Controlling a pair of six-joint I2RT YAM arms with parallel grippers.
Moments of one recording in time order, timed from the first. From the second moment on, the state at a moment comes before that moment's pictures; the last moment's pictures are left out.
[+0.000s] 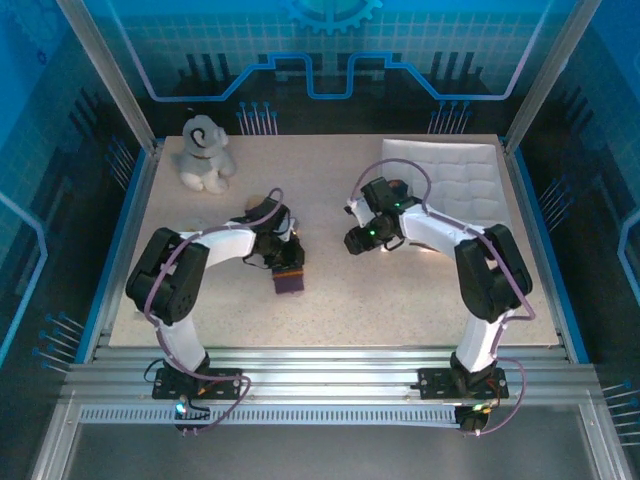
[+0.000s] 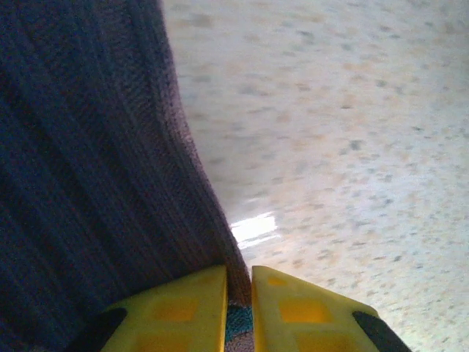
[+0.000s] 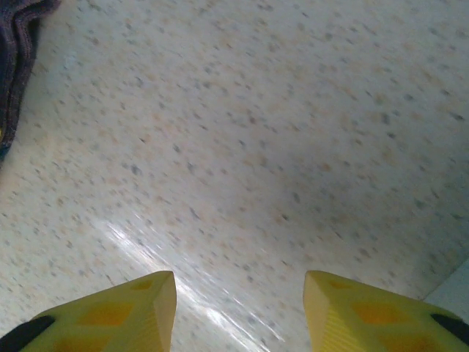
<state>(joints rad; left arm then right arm) -0.41 1.81 1.01 -0.37 0.37 -0.50 0.46 1.79 1.20 -0.56 -0.21 -0.03</state>
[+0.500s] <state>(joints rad) -0.43 1.67 1.07 -0.43 0.36 -0.48 0.78 1.43 0.80 -0.27 -0.18 -0.53</state>
